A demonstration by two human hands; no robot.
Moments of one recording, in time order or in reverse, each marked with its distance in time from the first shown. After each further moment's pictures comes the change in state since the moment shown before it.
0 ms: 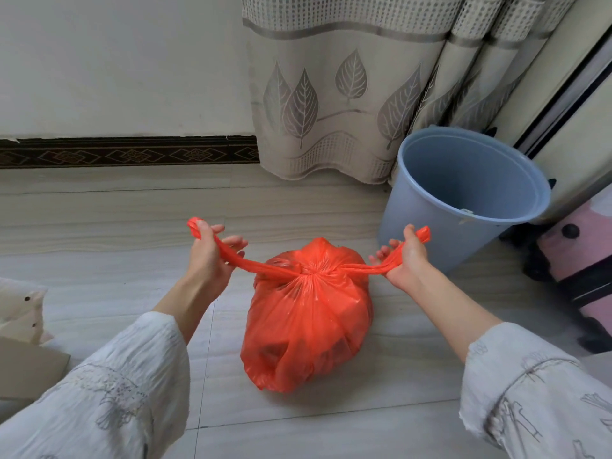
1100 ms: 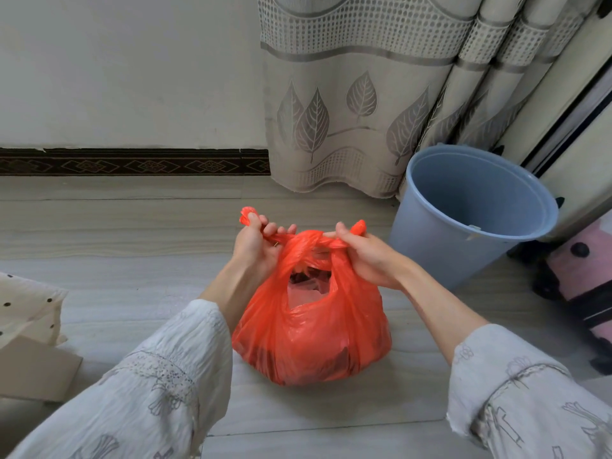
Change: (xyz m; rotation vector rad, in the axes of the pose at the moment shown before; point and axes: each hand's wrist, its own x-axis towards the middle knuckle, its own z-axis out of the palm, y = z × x) left_hand -0.018 0.011 0.058 -0.465 -0.233 -0.100; right_hand -0.034 0.012 0.053 -0.422 -0.809 -0.028
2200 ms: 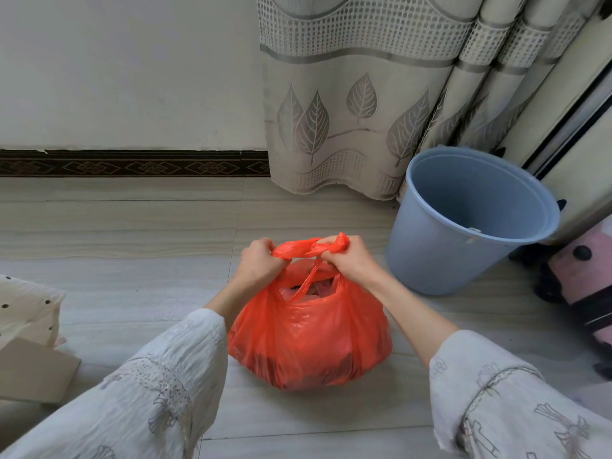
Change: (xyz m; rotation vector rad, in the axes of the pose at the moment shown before) left_hand -0.009 -0.005 -0.024 1.652 0.084 0.310; right_hand 0.014 0.013 0.007 -0.710 0.347 -0.219
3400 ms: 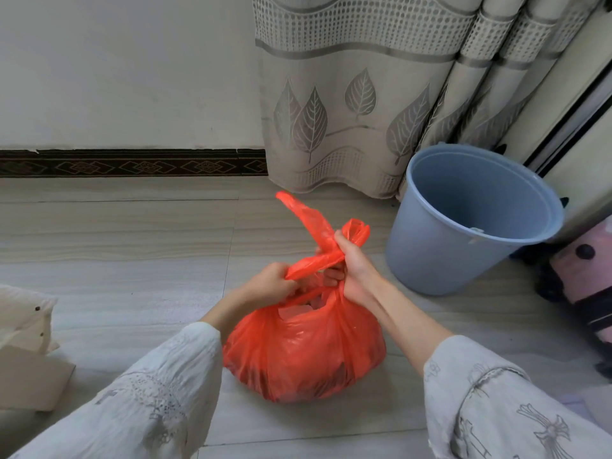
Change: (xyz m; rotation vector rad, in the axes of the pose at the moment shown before) left_hand -0.005 -0.010 0.018 -0.118 -0.498 0.182; right_hand 0.005 0.010 0.010 0.885 -0.162 0.329
